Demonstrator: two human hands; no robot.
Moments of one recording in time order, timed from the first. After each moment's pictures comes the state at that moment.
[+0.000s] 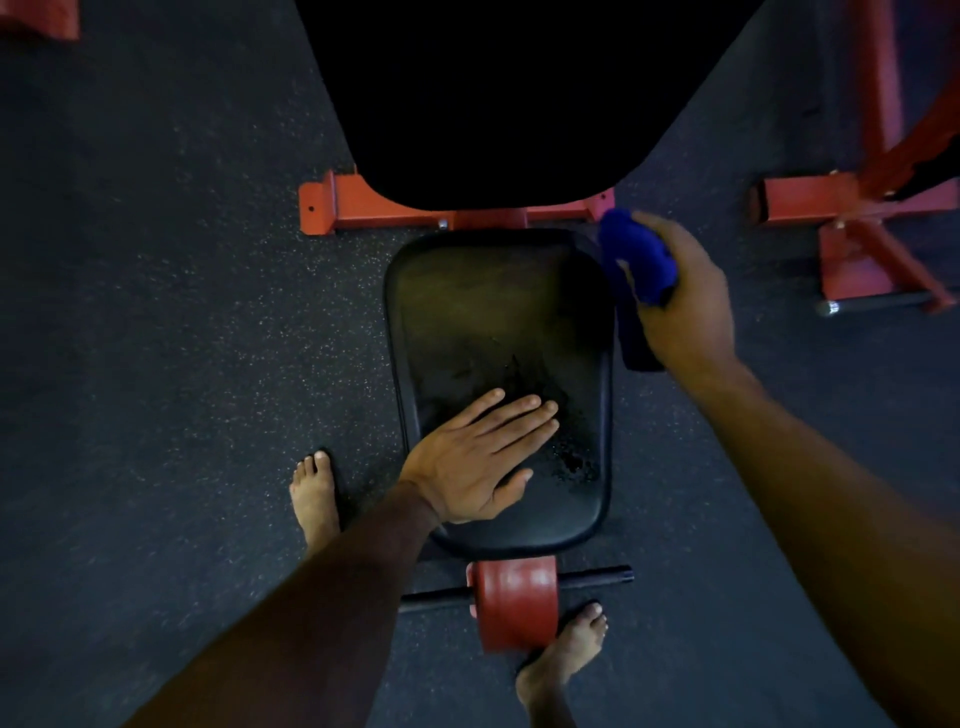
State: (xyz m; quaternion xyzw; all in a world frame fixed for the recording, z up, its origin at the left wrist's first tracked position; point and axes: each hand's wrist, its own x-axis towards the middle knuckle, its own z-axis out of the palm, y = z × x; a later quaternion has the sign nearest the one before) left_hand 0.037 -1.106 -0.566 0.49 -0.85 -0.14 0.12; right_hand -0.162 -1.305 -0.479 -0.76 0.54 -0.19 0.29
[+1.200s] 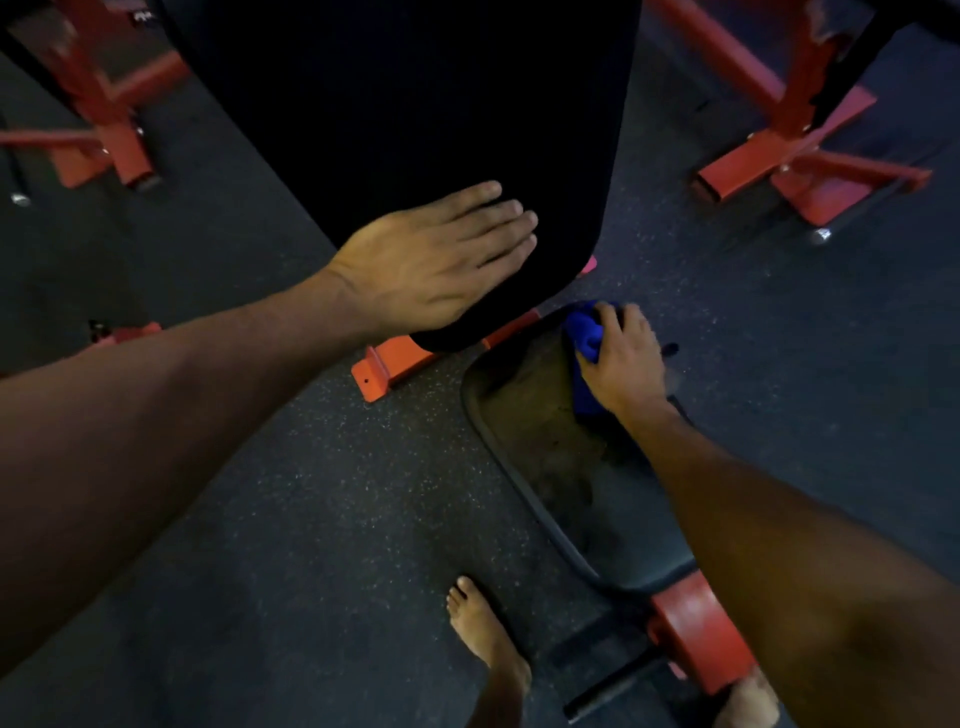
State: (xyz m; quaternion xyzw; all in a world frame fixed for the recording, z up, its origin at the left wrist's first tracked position) left_hand 0.183 -1.357 -0.327 0.14 -0.92 0.34 -0.09; right_hand -0.063 -1.263 -0.513 -0.63 0.76 -0.09 0.15
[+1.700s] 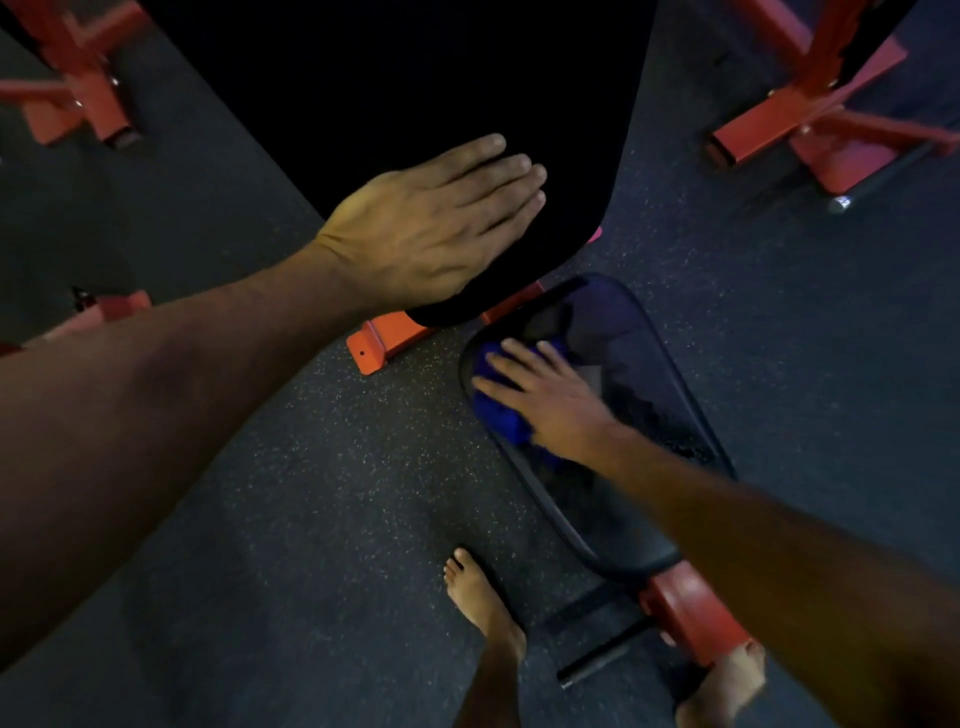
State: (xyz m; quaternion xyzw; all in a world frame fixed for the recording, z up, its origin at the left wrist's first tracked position) left_hand 0.177 -1.358 -0.329 0.13 -0.91 0.39 -0.10; right_hand -0.002 -1.225 -0.525 -0.86 0.48 0.05 0.16
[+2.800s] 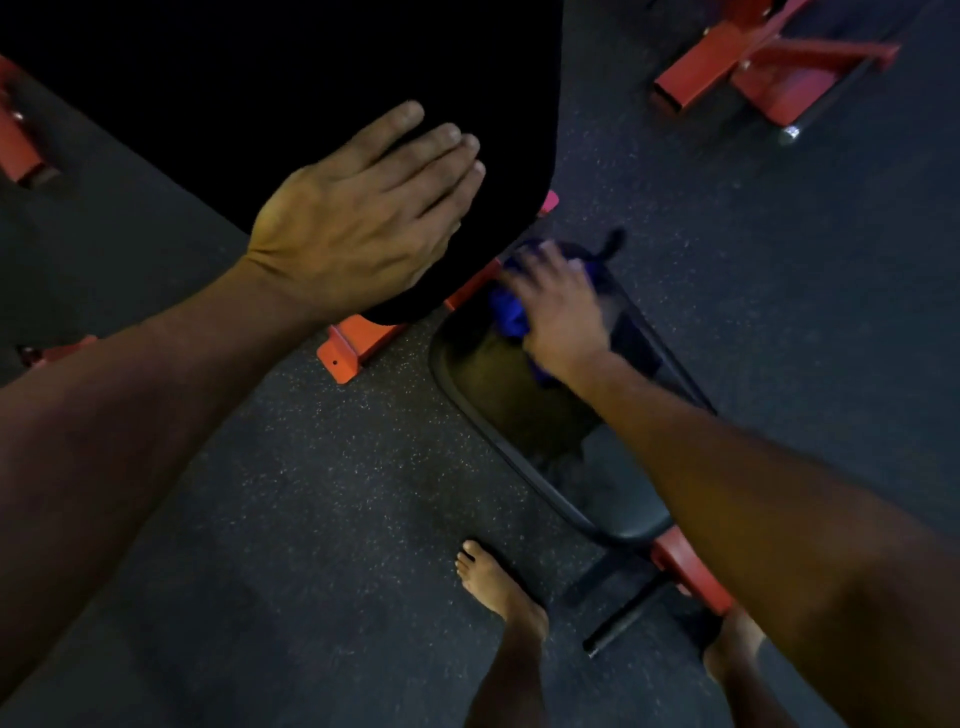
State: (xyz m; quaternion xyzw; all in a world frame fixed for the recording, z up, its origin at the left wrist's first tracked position) left_hand 0.170 -1.365 -0.351 0.13 -0.93 0.34 0.08; right_hand -0.027 -1.264 -0.513 -0.71 0.69 -0.01 0.14
